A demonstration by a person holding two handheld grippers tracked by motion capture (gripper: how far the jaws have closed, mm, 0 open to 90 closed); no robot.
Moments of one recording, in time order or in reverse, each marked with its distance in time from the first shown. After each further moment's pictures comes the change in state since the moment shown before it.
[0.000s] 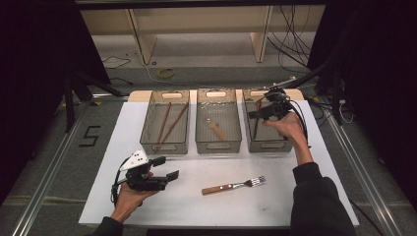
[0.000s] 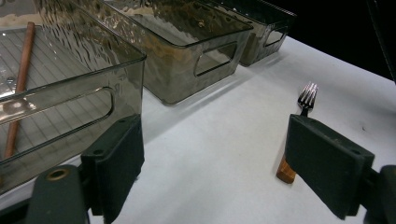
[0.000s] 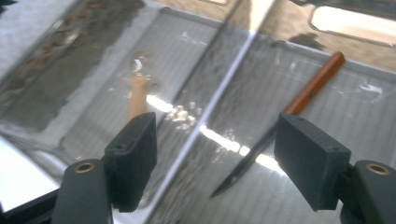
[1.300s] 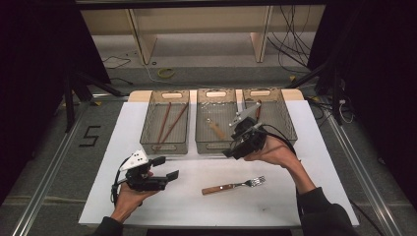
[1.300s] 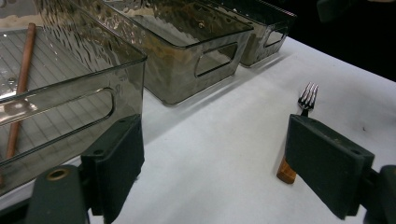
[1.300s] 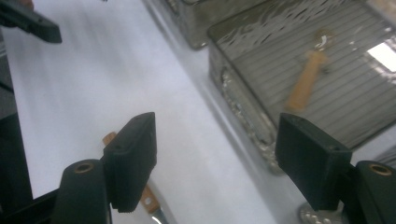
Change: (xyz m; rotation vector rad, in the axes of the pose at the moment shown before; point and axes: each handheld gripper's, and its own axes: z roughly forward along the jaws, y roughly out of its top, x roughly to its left) left arm 0.000 0.000 0.000 -0.003 0.001 0.000; right arm 0.124 -0.041 -0.018 0.126 0.236 -0.499
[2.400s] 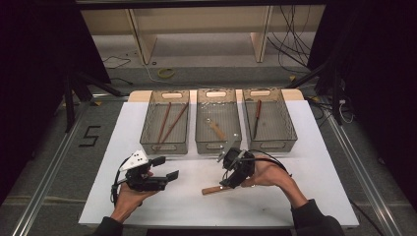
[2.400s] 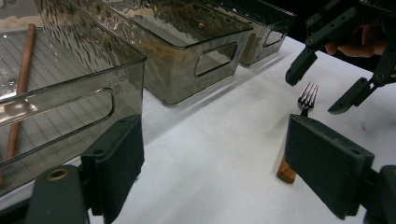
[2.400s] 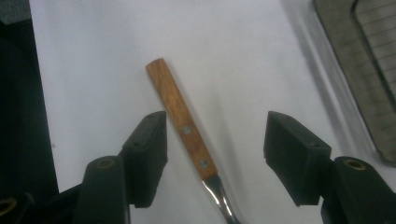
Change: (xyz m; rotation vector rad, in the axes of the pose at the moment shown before) left arm 0.000 0.000 0.000 0.001 0.000 0.004; right arm 0.045 -0.029 0.051 0.214 0.094 -0.185
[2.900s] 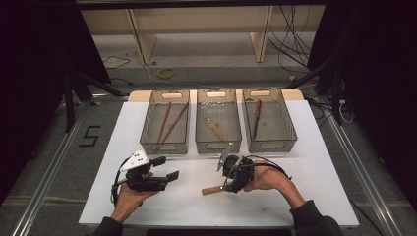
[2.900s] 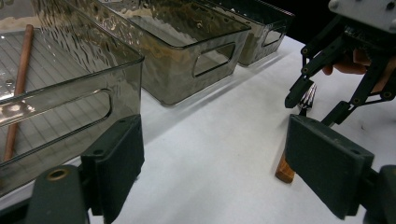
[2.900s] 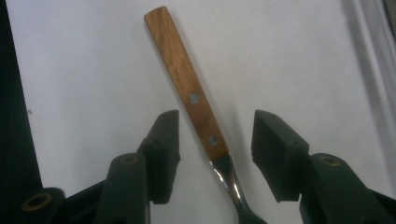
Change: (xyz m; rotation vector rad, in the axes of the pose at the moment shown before) left arm -0.001 0.000 0.000 -0.001 -0.004 0.003; right arm 0.005 -0.008 0.021 0.117 0.000 -0.032
